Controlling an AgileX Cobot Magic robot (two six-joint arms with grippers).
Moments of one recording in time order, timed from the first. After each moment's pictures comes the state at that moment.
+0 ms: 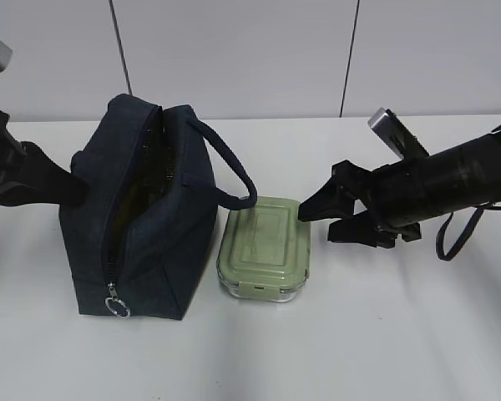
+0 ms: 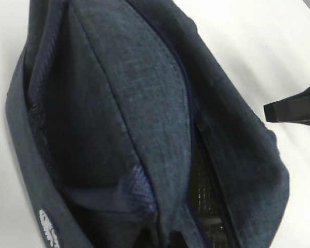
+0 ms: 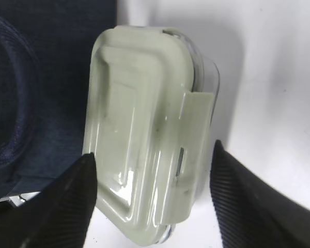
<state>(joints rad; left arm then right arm) -0.09 1.37 -0.86 -0.84 0.78 0.85 0.09 1.87 -0.98 1.39 0.76 -0.96</state>
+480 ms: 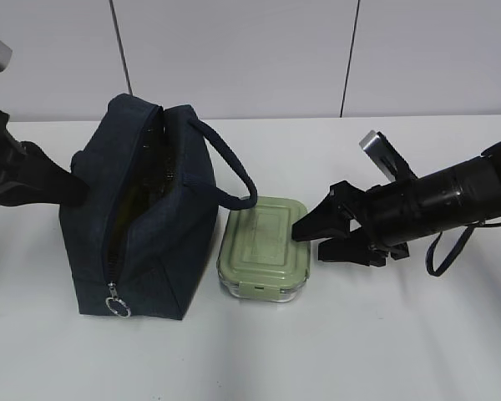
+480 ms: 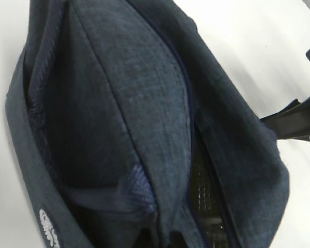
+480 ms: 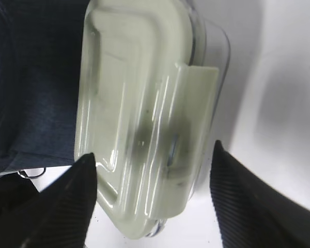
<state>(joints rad) -0.09 1.37 -0.86 -0.84 0.78 0.85 0.07 1.97 -0.98 1.44 0.86 -1.07</state>
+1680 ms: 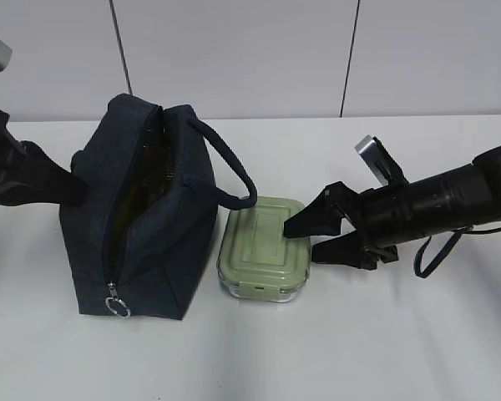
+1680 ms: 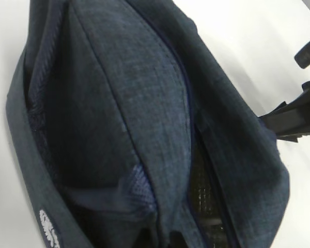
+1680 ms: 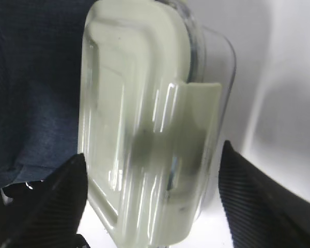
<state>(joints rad) -0.09 1.37 -0.86 -0.84 0.77 0.85 0.07 2.03 -1.00 1.52 0.90 -1.12</state>
